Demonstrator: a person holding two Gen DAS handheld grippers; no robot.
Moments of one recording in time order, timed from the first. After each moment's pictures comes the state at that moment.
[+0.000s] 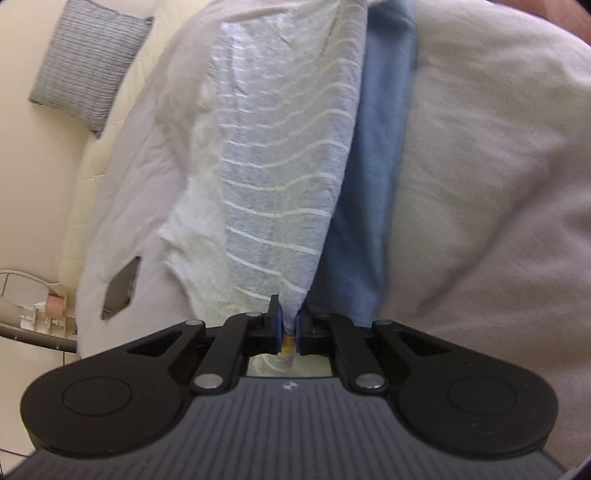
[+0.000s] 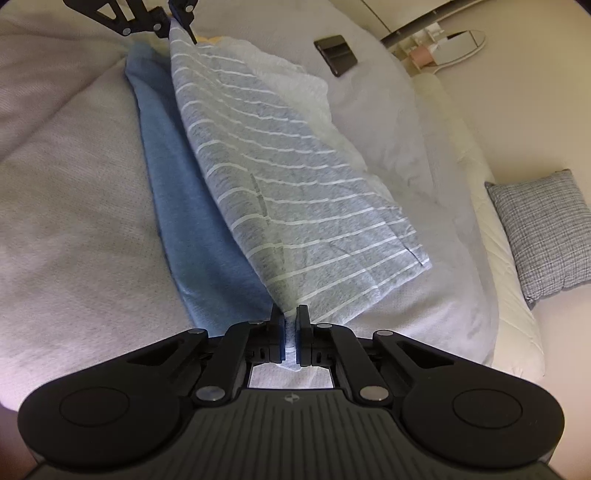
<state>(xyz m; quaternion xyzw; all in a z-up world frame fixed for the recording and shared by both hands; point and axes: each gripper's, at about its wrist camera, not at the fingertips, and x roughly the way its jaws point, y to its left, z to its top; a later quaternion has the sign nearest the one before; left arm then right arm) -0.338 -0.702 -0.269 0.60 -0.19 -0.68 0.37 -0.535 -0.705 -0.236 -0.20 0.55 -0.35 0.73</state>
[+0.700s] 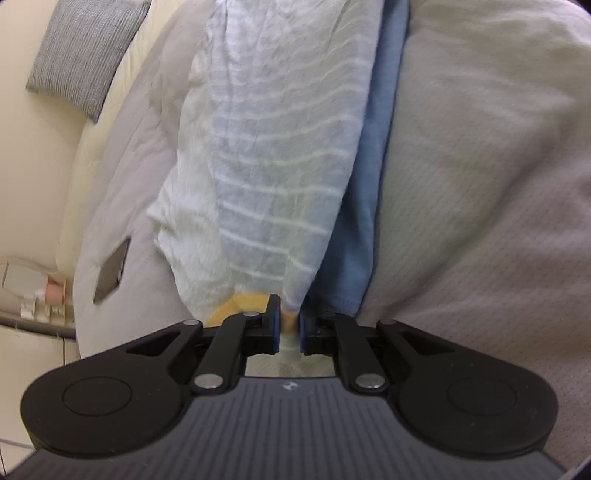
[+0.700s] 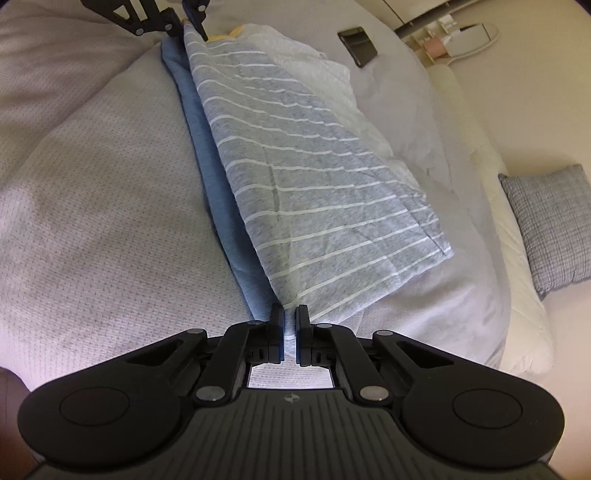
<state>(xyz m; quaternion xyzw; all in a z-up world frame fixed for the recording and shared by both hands) -0.330 -0.714 -0.283 0.62 -0.17 -0.66 0.39 -0.530 -0.700 -0.247 -0.18 0.57 -0.35 0.72</state>
